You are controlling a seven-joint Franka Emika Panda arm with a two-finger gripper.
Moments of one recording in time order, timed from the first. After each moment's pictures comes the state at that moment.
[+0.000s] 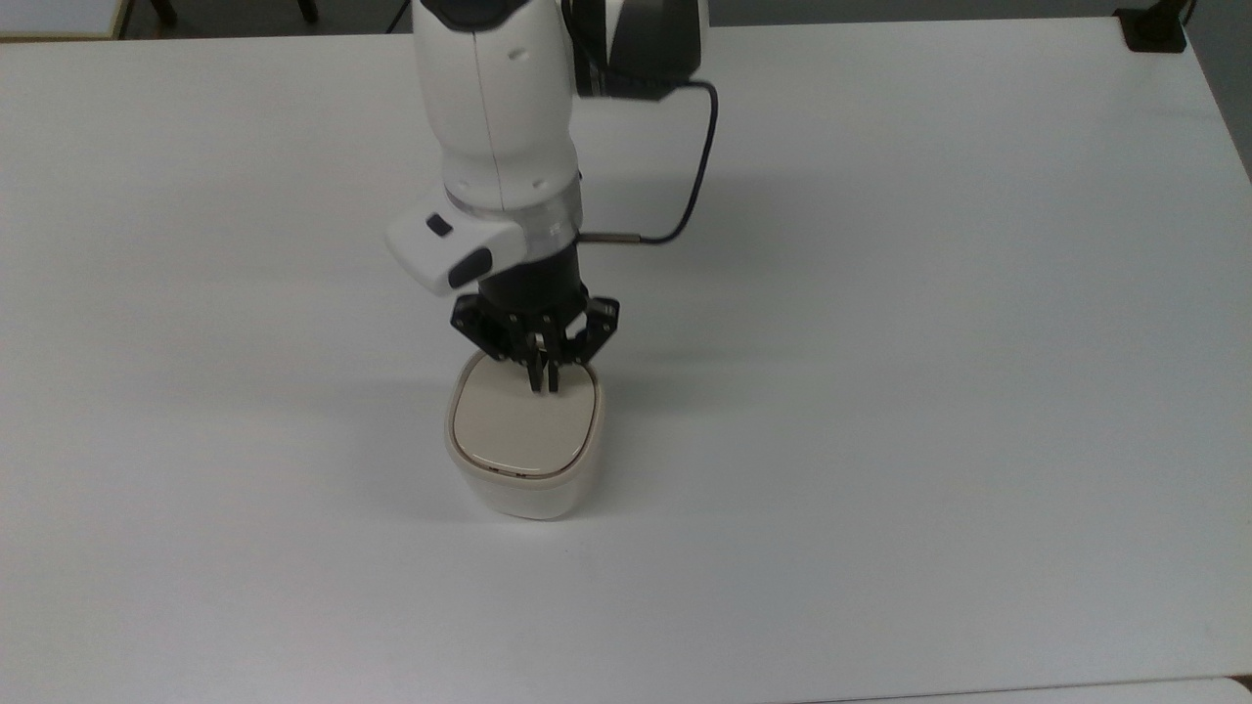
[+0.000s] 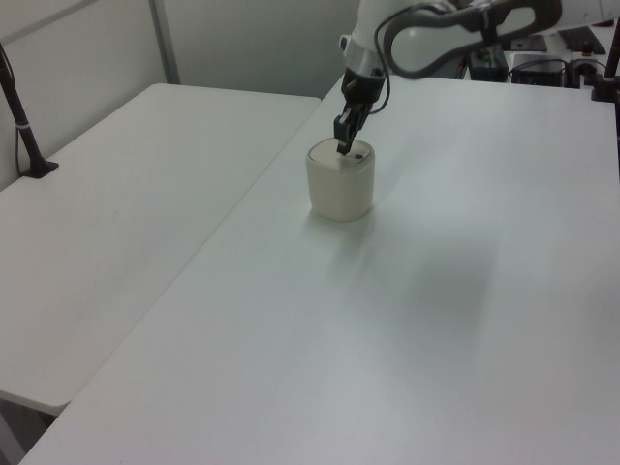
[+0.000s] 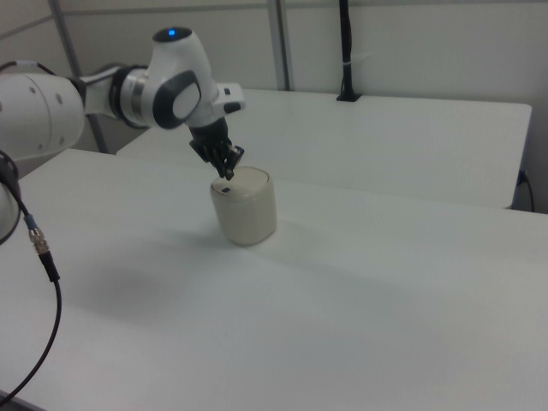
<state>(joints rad) 0.13 0.48 -0.10 -1.41 0.10 2.17 0.07</state>
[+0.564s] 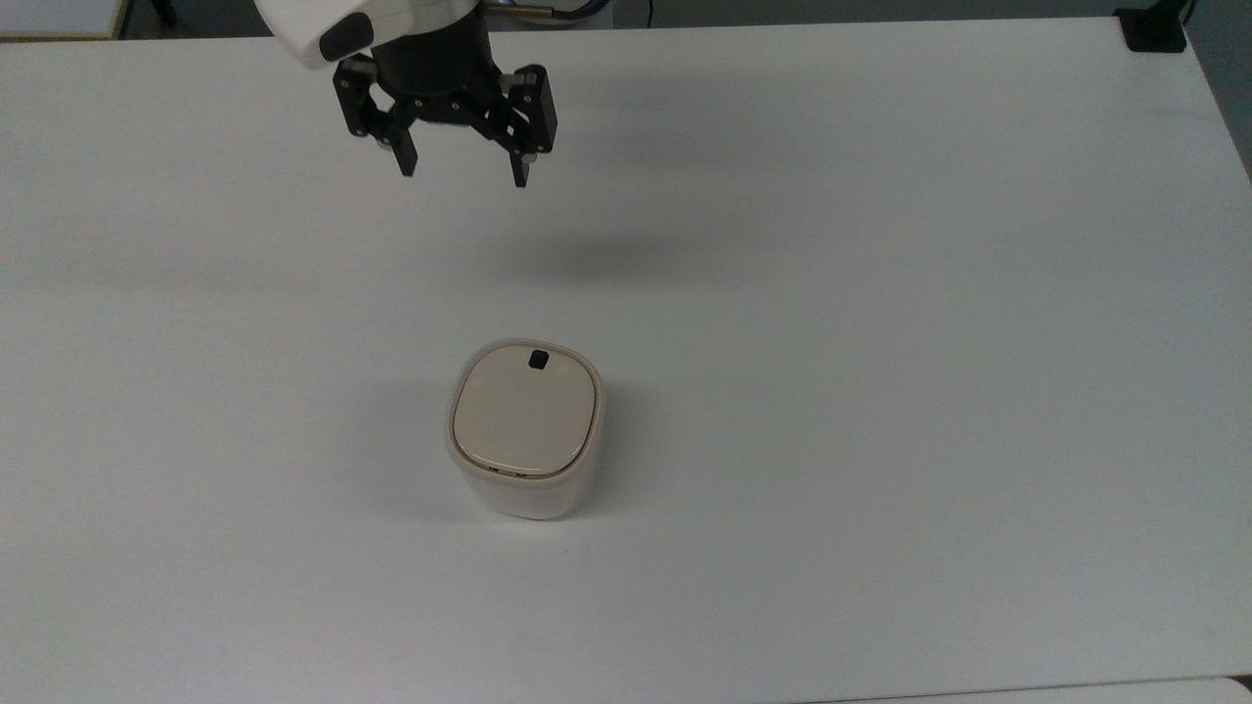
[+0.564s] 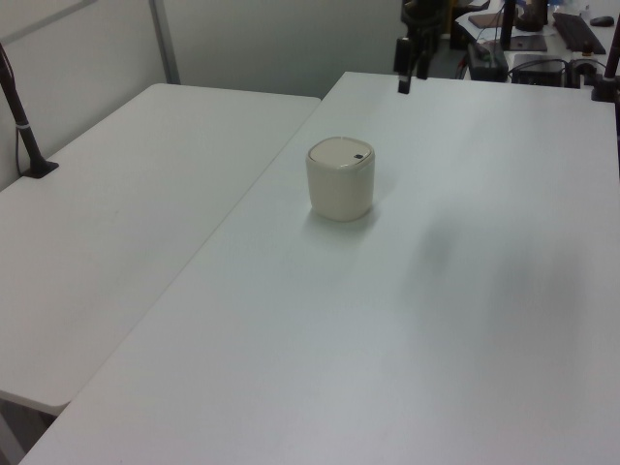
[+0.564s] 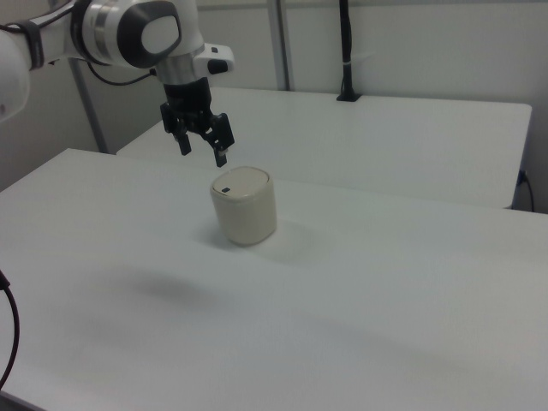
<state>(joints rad) 0.06 0.22 -0.10 -1.44 0.05 1.71 0.07</state>
